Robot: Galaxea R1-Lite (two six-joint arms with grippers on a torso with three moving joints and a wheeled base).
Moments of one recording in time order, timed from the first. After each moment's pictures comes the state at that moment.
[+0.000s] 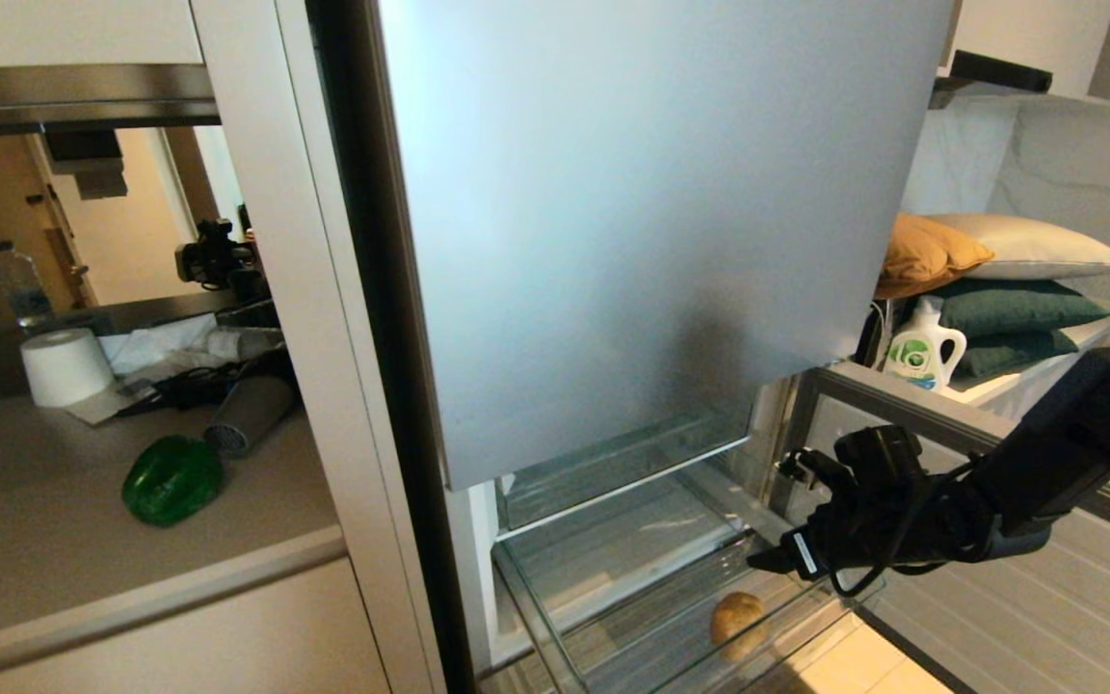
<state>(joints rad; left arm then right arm) 0.00 0.00 -0.01 0.01 0.00 0.00 0.10 2.22 -0.91 -0.40 0.24 -0.20</state>
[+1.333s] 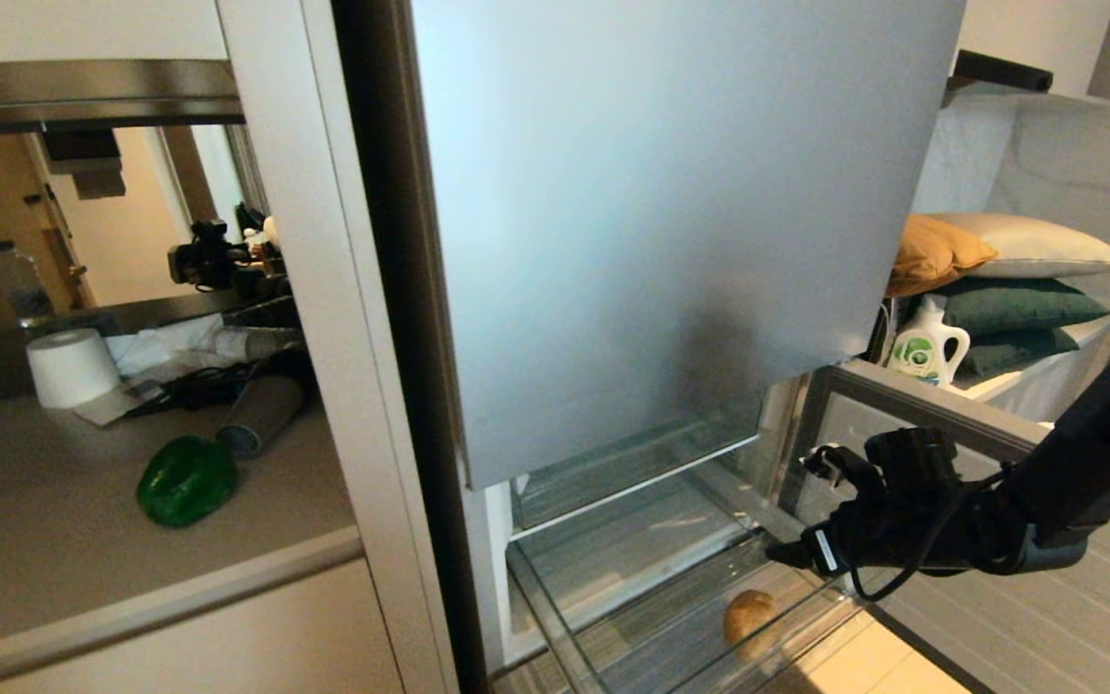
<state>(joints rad) 0.00 0.00 -0.01 0.01 0.00 0.00 0.06 2.20 -0.83 -0.51 0.24 -0.22</state>
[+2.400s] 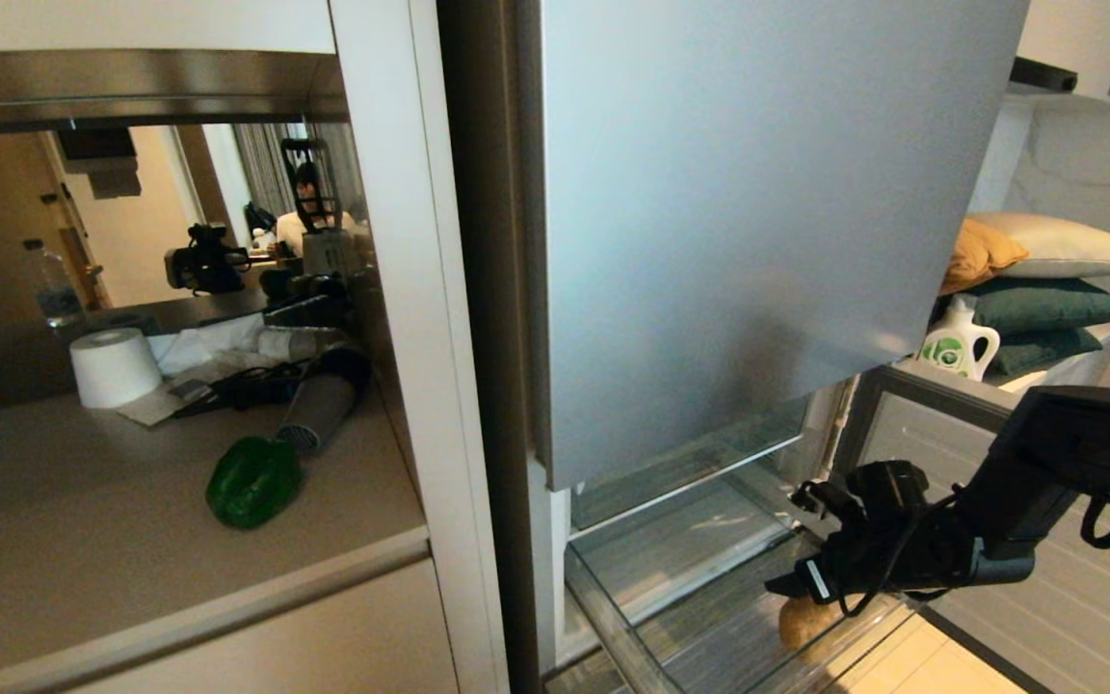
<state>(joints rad) 0.00 0.00 0.00 0.01 -0.01 0.03 0.02 2.41 -0.92 -0.51 0.24 -0.29</state>
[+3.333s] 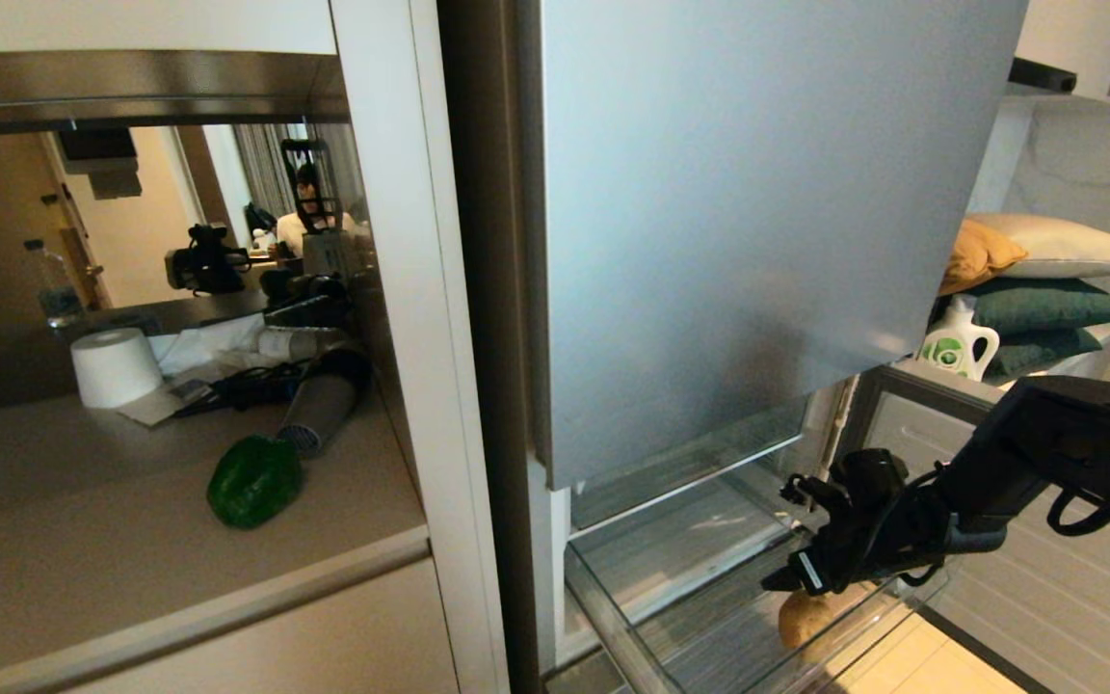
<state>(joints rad) 0.00 0.00 0.00 0.01 -0.01 0.03 0.01 2.45 -1.12 -0.25 0.24 -0.29</state>
